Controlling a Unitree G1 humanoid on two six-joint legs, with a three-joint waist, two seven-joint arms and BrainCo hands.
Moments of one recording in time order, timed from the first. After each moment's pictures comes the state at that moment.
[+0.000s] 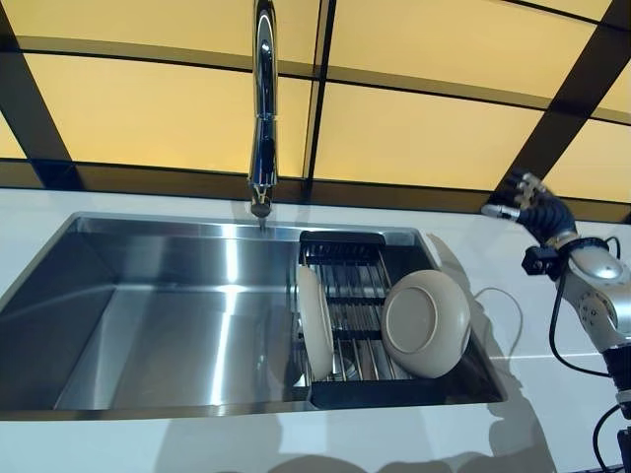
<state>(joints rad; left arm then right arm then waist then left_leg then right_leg) 0.07 0.38 -0.14 1.19 -0.14 -0.02 0.00 -0.54 -0.91 0.04 0.29 0.67 0.27 0.04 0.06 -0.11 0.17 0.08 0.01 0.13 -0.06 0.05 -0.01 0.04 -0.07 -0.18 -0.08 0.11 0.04</state>
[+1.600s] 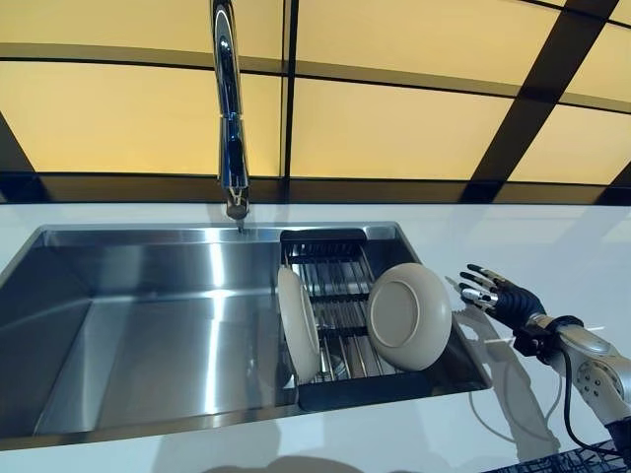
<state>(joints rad) 0.11 0.38 -0.13 1.20 -0.14 -0.04 0.00 -0.18 -0.84 -0.05 0.11 0.84 0.42 0.20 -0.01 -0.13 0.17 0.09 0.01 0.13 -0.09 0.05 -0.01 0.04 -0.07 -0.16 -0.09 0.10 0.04</state>
